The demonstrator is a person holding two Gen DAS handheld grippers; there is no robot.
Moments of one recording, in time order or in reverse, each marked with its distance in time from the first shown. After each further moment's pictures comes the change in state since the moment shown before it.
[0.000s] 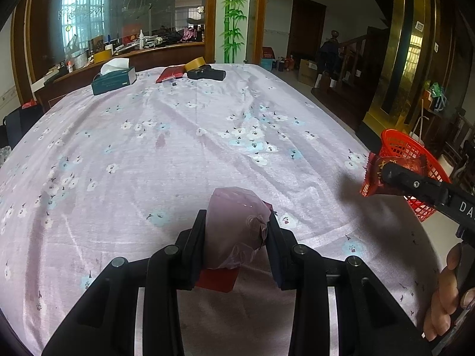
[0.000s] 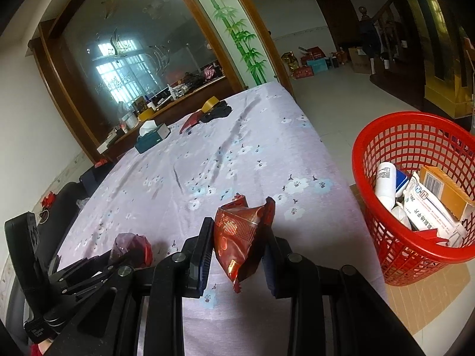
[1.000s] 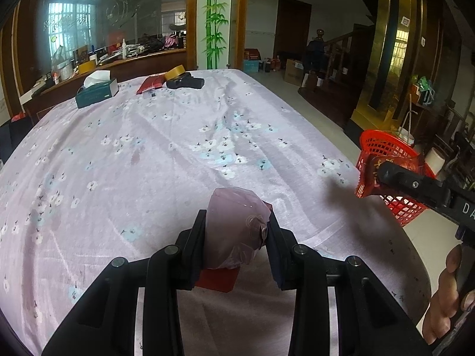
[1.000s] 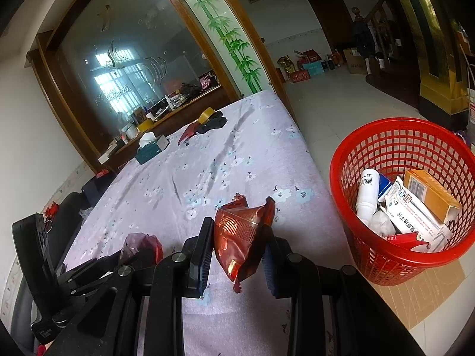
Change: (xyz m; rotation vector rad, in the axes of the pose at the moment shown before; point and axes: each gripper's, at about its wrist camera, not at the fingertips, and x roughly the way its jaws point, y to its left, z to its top) left arm -0.002 -0.029 0.015 0.047 -0.013 -0.046; right arm -0.028 -0.012 0.010 0.030 -0.028 0.004
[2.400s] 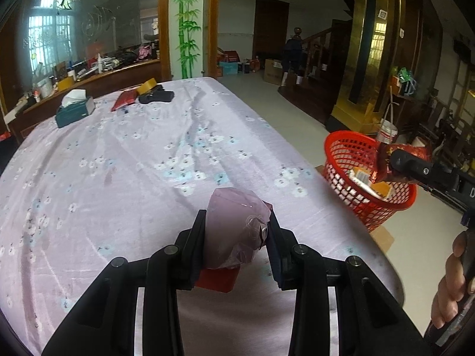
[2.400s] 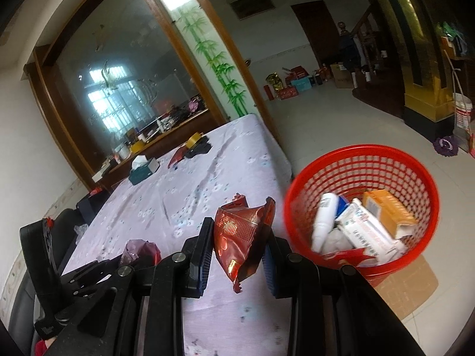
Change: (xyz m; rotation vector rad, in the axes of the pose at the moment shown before) left arm -0.012 -0.039 0.020 0.068 -0.006 -0.080; right arm -0.055 -0.031 0.017 0.025 -0.097 -0.051
